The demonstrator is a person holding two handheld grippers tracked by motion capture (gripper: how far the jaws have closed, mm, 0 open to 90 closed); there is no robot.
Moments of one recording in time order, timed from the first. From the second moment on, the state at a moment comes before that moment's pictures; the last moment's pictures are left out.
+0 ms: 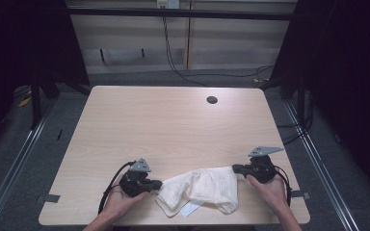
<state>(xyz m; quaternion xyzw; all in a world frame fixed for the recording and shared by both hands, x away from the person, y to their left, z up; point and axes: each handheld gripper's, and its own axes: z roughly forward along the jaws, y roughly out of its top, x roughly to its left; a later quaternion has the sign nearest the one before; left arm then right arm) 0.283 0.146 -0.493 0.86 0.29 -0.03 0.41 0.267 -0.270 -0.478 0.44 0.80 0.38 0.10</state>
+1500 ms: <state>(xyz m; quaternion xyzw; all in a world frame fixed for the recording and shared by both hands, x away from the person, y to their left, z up) 0.380 0.184 -0.305 0.78 0.29 0.11 0.55 0.354 -0.259 -0.285 0.39 0.74 0.52 0.19</state>
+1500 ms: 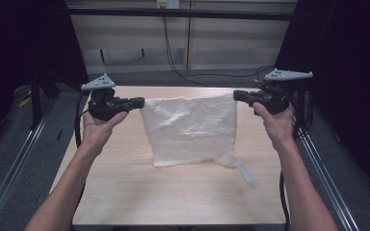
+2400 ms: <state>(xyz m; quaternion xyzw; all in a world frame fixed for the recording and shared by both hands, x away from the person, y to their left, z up) 0.357 0.186 -0.327 0.79 0.28 0.09 0.54 0.332 -0.267 -0.341 0.40 0.75 0.51 0.14</state>
